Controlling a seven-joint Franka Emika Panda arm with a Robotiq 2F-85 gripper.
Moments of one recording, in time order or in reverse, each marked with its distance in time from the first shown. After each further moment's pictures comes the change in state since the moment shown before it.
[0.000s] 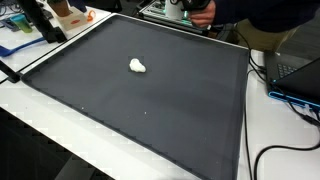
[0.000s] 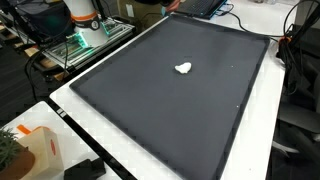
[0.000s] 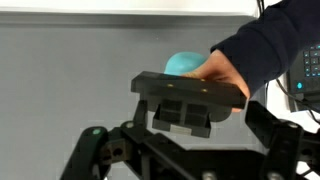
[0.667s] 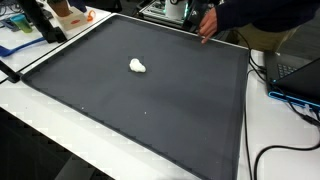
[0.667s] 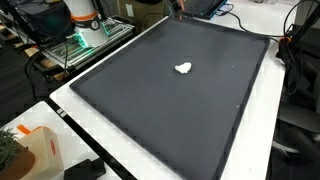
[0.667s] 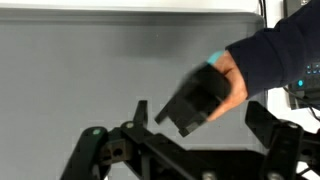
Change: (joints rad) arm 0.000 -0.002 0.000 -0.009 0.000 0.020 -0.001
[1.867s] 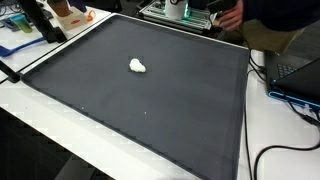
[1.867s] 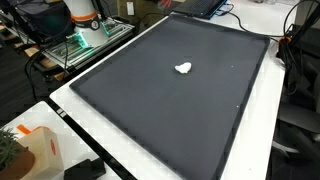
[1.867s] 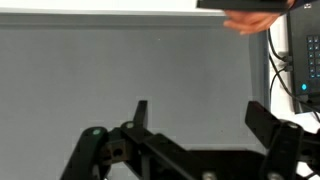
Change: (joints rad) arm 0.004 -0.007 -0.001 -0.021 -0.001 0.003 0.001
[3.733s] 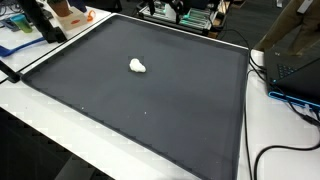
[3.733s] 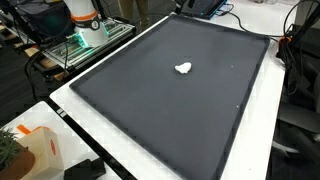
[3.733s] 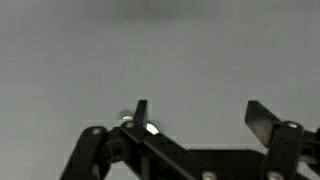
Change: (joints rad) arm 0.023 0.325 -0.045 0.313 -0.301 -0.041 0.116
